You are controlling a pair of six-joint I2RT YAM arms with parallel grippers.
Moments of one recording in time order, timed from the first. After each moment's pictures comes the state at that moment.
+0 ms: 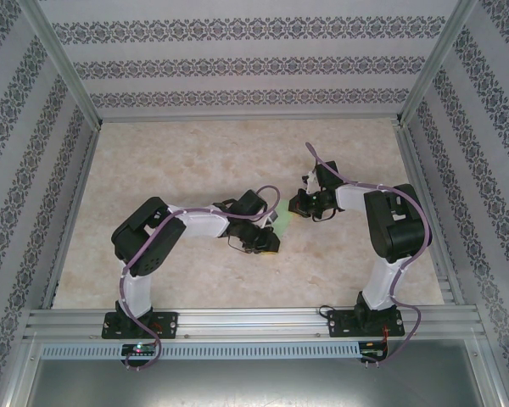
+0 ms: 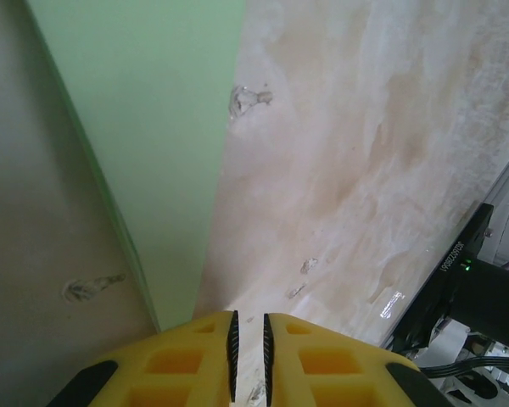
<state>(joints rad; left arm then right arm) -0.76 1.94 1.07 -0.20 0.64 -0.72 0.21 1.85 0.95 -0.22 -0.59 0.52</state>
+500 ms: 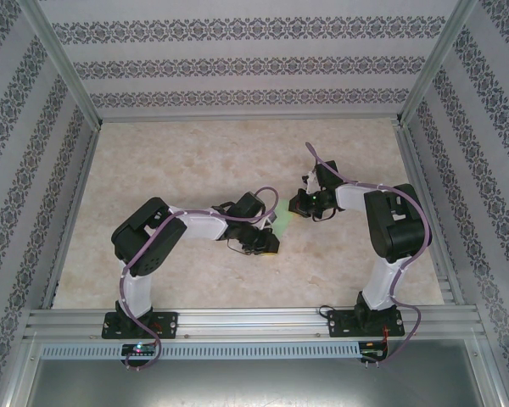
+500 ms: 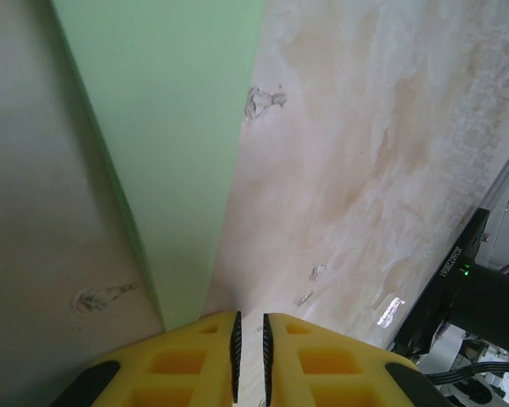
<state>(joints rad) -0.76 1.94 1.03 -0.11 0.64 -0.75 0.21 1.85 0.96 -0.23 -0.59 0.51</state>
